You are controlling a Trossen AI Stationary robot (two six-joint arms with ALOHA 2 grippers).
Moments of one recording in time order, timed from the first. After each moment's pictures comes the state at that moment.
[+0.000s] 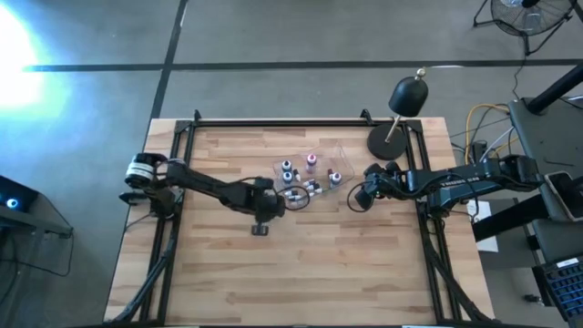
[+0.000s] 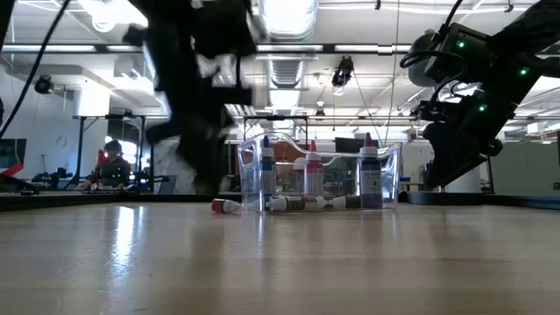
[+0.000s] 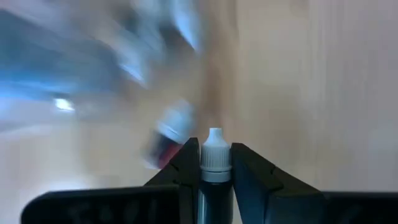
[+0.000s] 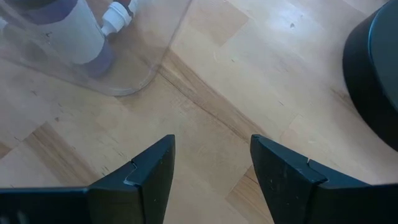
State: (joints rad) left arm -0.10 1.71 1.03 -0.52 -0.26 0.04; right arm -0.09 1.11 0.41 -0.39 0.47 0.64
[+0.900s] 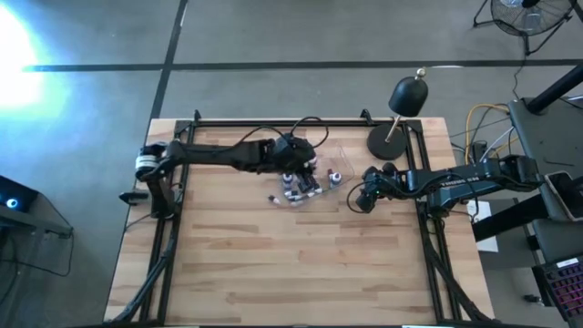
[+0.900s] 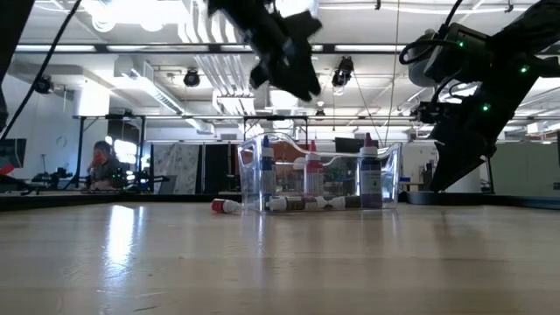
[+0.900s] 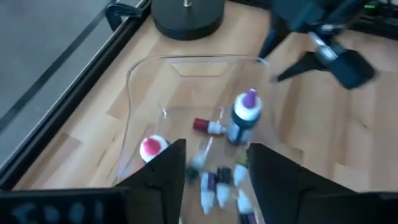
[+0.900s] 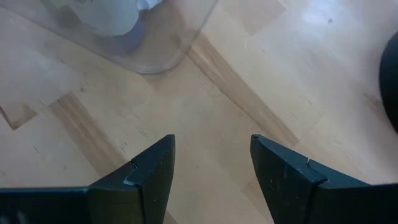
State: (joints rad) left arm 0.13 1.76 1.51 -0.42 -0.23 -0.17; right arm -0.09 1.11 0.41 -0.38 0.37 0.54
